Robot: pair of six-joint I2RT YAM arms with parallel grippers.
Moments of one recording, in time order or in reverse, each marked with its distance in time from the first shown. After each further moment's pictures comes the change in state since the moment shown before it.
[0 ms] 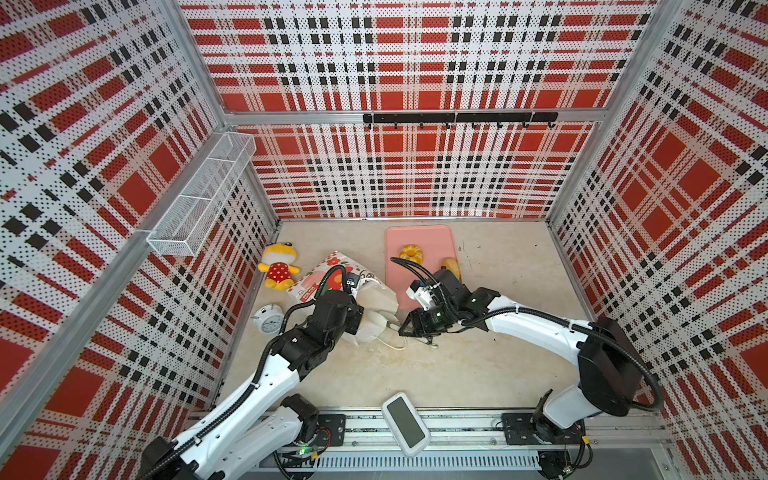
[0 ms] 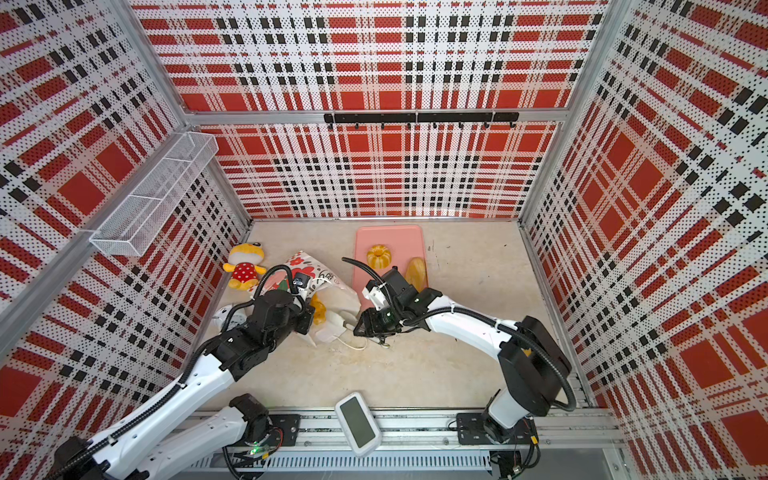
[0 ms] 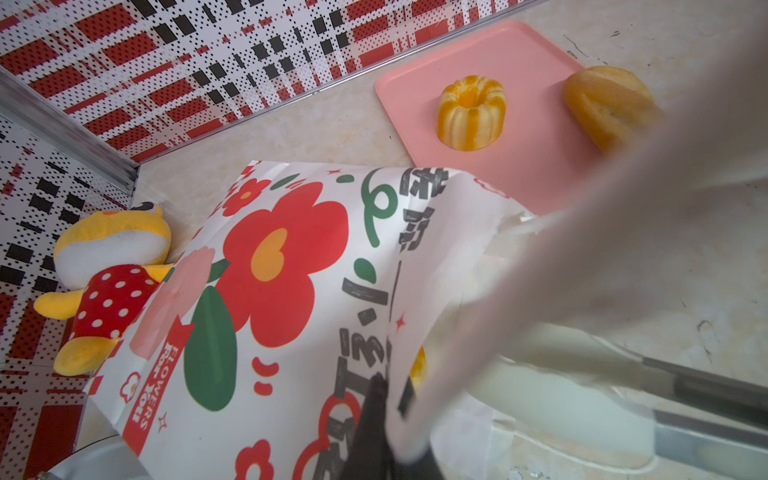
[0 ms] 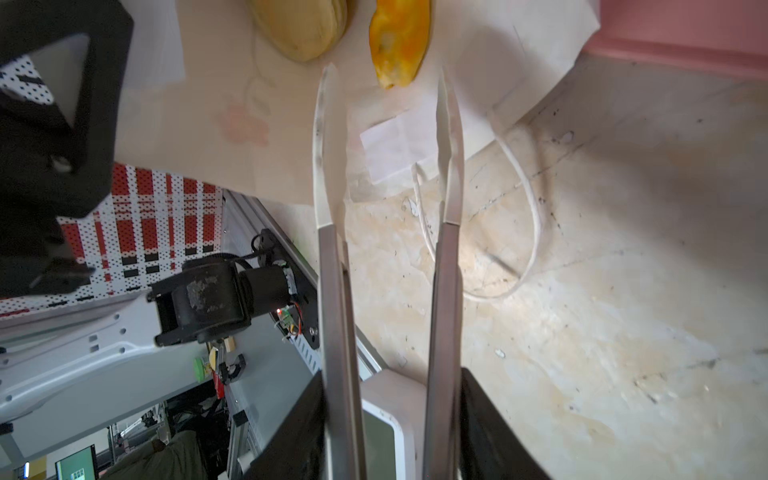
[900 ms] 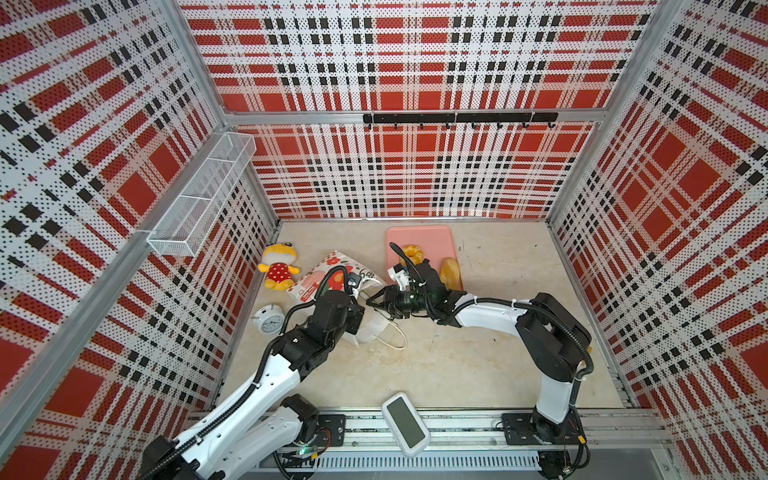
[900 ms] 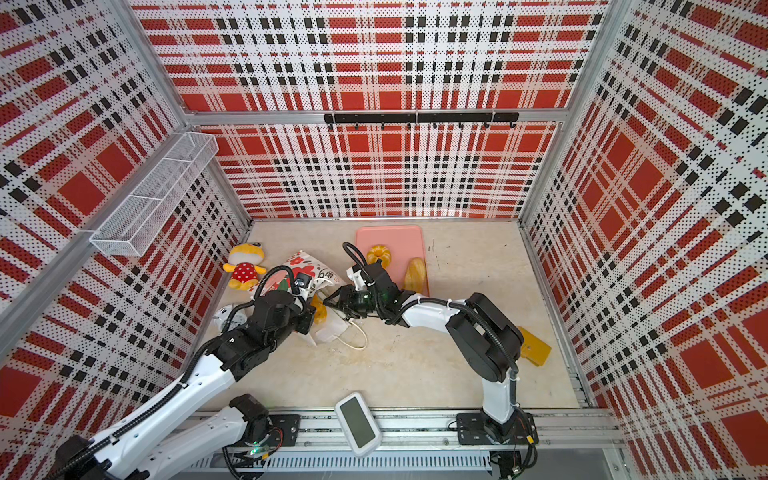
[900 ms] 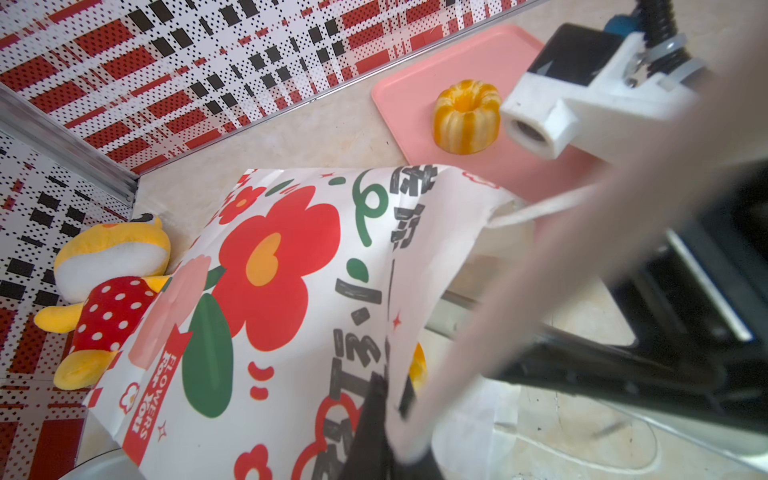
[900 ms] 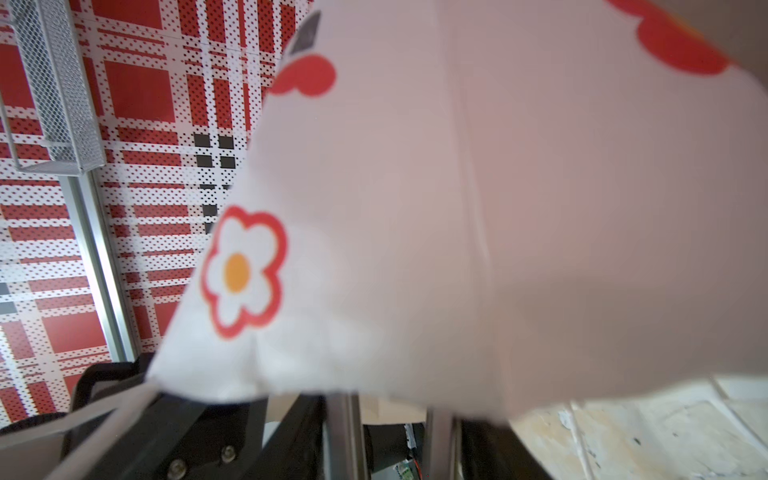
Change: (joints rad) left arm 0.000 0.003 -0.008 0.031 0.007 0.030; right arm 0.017 0.294 0.066 0.680 -0.035 0.490
